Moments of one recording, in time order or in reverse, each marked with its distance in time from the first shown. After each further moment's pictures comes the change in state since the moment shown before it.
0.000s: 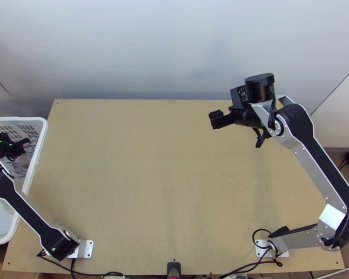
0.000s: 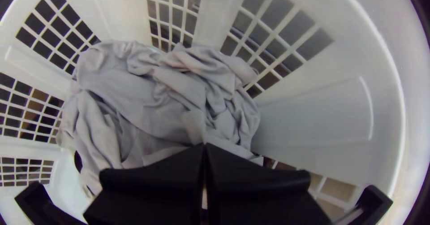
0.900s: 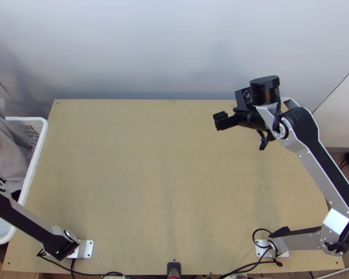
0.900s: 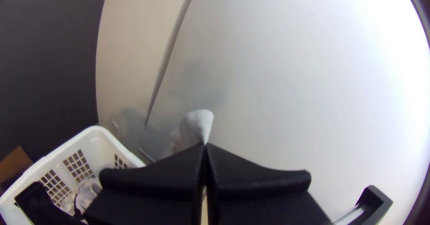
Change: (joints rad) left arm -0.022 -0.591 0.057 0.123 0.256 -0.383; right arm -0.020 -0.042 -0.046 0.008 0.014 -0.004
